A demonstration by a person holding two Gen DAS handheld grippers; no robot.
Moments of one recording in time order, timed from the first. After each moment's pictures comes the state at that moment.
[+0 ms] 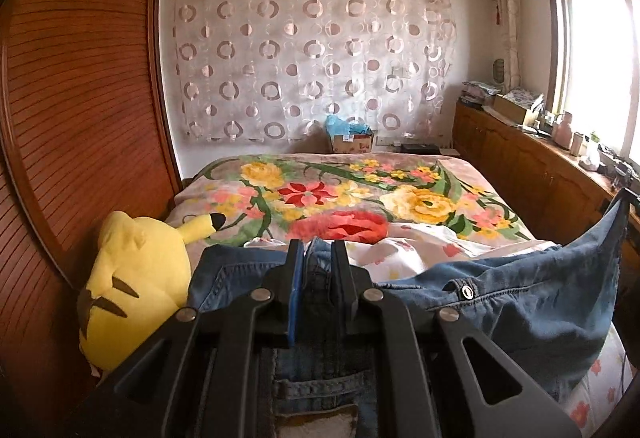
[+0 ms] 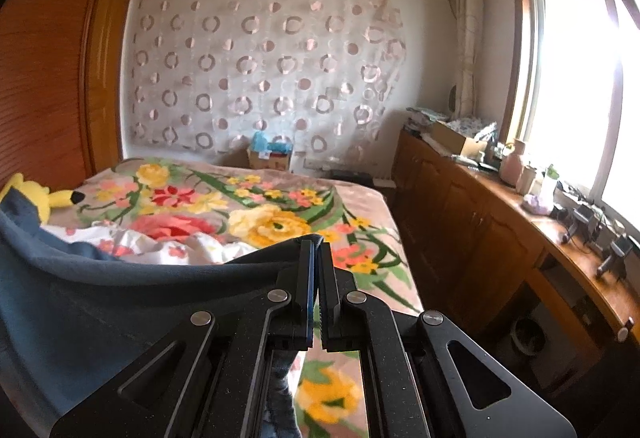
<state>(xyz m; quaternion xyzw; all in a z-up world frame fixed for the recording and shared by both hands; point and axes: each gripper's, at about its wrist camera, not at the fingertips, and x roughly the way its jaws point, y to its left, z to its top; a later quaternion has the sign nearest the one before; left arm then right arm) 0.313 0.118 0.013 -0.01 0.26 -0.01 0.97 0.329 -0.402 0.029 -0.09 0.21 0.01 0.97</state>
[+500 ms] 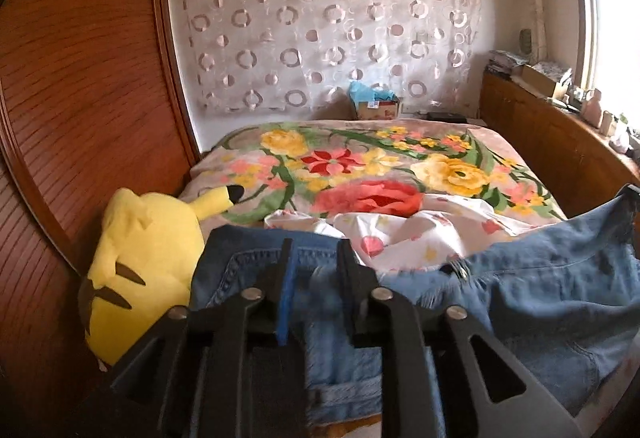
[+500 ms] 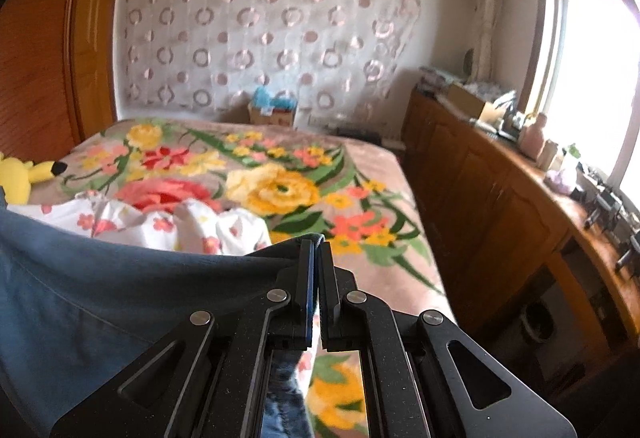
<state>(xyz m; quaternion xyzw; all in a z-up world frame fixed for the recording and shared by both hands) 0.356 0.127 -0.022 0.00 0.32 0.02 0.95 0.411 -0.383 -0.029 -0.10 0.30 0.01 0.95</state>
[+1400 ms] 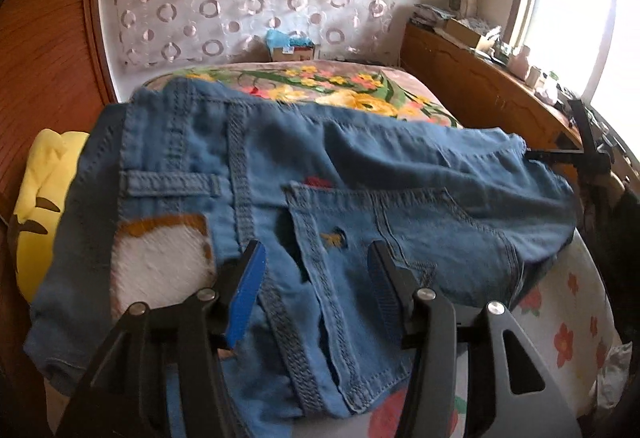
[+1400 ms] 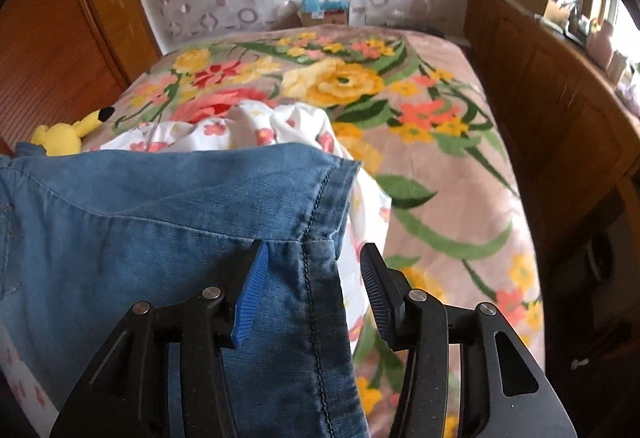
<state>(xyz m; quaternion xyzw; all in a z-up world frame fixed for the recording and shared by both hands) 0.283 0.046 -0.068 -0.02 0.40 -0.12 0.91 0.417 -0.409 -0.089 -0.01 0.47 0.12 0.87</state>
